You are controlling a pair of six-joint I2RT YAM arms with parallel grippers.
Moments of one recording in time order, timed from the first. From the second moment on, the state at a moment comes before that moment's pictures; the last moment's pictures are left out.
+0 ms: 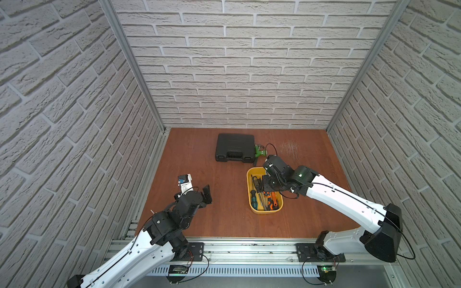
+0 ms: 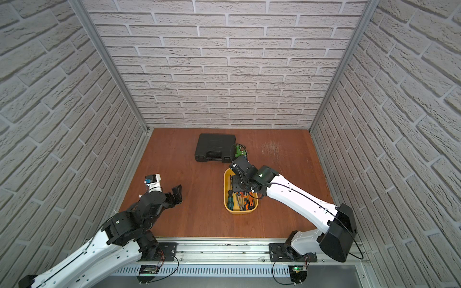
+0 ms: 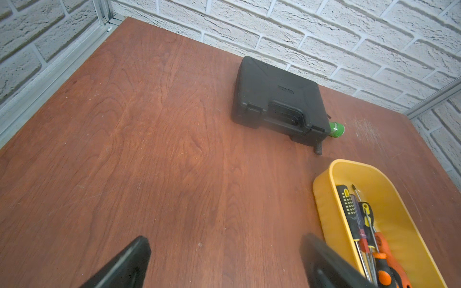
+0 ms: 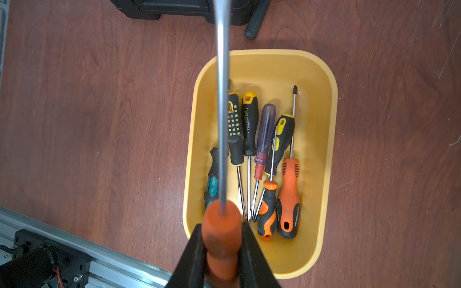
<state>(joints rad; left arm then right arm) -0.83 0.52 0.58 -0.72 -0.59 -0.73 0.77 1.37 1.22 -0.94 0.16 0.69</state>
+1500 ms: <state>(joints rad) -0.76 0.73 0.52 -0.57 -0.44 -0.73 0.75 1.73 1.22 -0.89 0.03 0.63</state>
